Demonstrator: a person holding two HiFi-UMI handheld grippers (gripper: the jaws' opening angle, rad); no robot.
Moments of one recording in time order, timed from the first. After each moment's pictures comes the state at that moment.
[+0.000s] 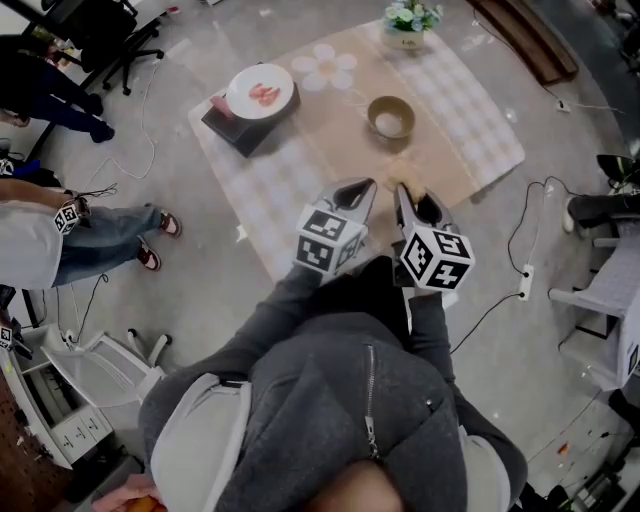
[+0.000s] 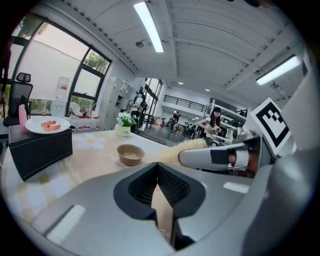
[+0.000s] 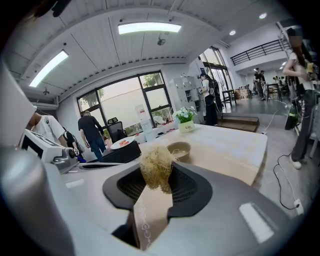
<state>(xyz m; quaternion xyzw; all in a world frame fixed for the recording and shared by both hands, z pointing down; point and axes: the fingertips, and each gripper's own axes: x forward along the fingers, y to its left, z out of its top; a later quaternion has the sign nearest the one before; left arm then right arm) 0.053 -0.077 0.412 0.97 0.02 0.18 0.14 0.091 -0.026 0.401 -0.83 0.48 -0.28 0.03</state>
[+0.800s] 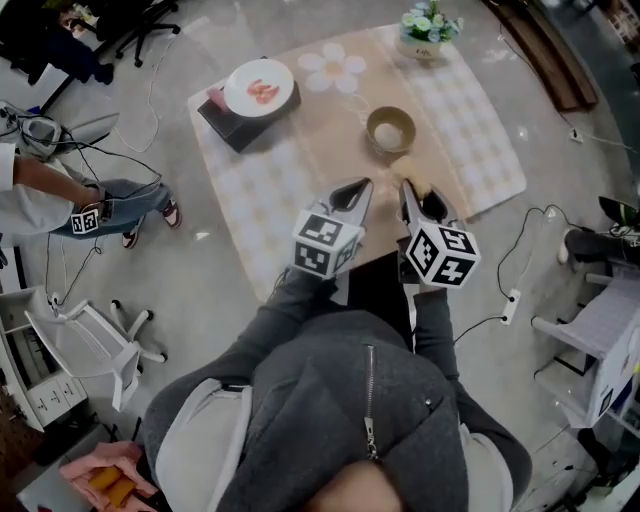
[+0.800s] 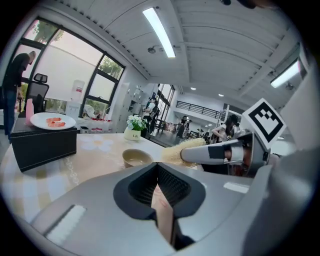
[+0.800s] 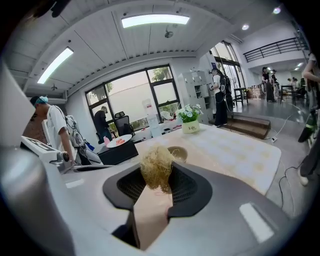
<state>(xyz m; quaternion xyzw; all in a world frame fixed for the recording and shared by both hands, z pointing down) 0.090 -0.090 0.416 0.97 -0.06 0.15 0.16 0.153 -0.040 0.403 -0.80 0.53 -0.29 -0.01</state>
